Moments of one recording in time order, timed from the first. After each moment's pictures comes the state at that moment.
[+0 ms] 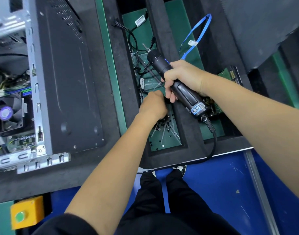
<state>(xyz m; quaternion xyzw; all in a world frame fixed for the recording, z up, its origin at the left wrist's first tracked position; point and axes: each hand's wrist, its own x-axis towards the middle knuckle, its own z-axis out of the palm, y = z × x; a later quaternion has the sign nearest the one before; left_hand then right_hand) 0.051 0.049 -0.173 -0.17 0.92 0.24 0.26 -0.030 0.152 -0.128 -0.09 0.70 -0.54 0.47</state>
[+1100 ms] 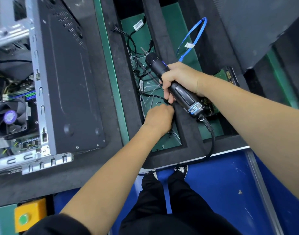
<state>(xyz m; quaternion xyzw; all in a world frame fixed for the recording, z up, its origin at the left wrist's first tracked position) 0.078 0.066 -0.177 0.03 0.97 0.10 0.23 -0.030 0.152 -0.129 -0.08 0.70 -0.53 0.47</state>
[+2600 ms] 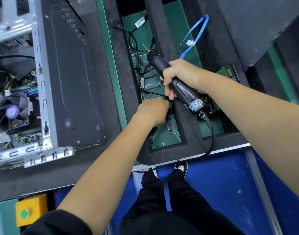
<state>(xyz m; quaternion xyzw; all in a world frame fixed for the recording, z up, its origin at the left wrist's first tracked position) 0.066 0.046 -0.160 0.07 0.95 0.03 0.29 -0.031 0.153 -0.129 -0.08 0.70 -0.54 0.47</state>
